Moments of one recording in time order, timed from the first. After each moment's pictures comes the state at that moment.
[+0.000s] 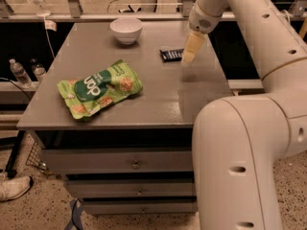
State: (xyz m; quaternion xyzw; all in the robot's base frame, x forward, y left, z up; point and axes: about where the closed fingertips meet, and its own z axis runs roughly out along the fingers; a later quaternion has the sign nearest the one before) arm 0.761 -0.117 0.883 -0.63 0.75 0.01 0.21
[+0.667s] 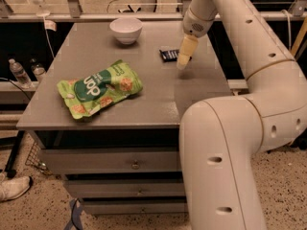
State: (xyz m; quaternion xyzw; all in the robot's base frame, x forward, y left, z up) arm 0.773 -0.106 0.862 -0.63 0.75 0.02 0.18
